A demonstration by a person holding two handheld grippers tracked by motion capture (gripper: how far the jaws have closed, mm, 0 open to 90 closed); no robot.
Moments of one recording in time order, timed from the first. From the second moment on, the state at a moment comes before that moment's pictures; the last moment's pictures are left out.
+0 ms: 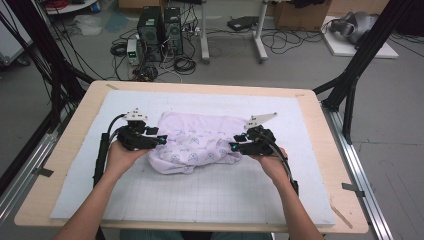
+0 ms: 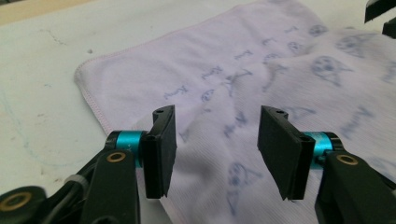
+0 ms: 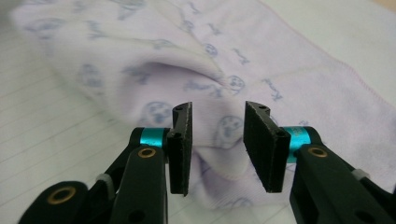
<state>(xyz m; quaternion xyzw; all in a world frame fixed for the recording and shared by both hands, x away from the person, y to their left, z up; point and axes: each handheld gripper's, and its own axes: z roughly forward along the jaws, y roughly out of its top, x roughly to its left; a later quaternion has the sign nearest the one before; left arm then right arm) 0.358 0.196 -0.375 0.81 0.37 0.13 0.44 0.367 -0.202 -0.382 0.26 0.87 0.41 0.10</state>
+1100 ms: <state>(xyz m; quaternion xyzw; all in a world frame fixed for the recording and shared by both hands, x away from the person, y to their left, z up) 0.294 0.174 -0.360 0.87 0.23 0.10 0.43 0.326 -0.166 -0.367 0.17 0.88 0.42 0.11</state>
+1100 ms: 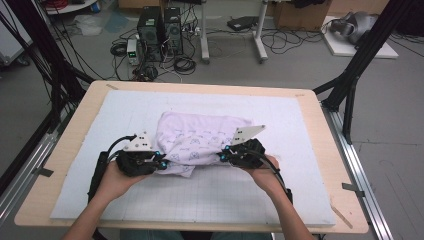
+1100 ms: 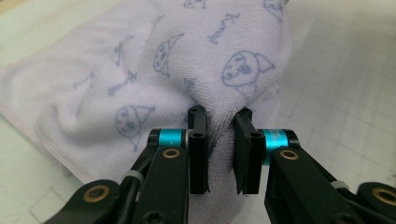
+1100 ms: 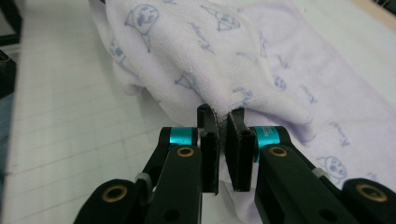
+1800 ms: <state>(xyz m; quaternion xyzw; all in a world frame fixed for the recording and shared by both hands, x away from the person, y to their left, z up) 0.400 0.181 -0.407 0.84 0.37 0.10 0.38 0.428 -0.136 -0.406 0.28 0.89 0.35 0.09</state>
